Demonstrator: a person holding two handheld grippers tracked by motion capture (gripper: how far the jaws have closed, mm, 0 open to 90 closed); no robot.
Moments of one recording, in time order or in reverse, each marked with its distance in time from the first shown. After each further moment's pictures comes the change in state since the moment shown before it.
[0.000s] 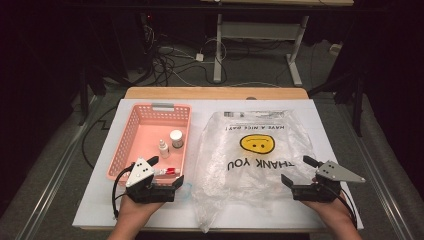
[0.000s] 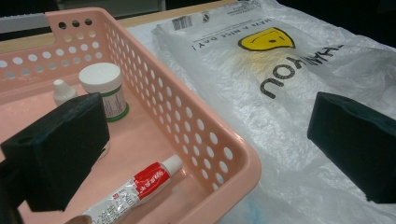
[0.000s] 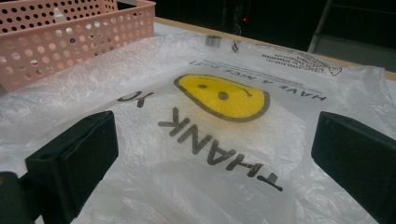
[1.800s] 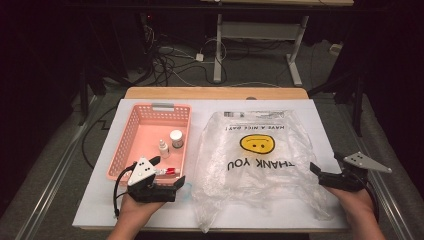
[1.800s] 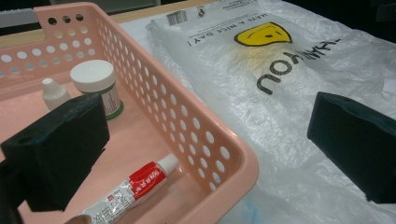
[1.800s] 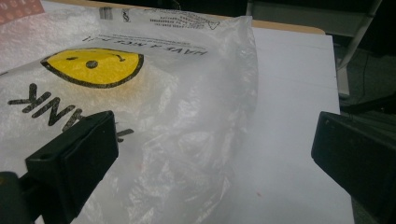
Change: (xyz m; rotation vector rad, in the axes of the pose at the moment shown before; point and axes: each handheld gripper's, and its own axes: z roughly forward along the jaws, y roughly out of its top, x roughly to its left) left arm 0.000 0.001 0.003 0.021 -0.017 0.005; right arm -0.082 -0.022 -0.015 0.080 -0.207 0.132
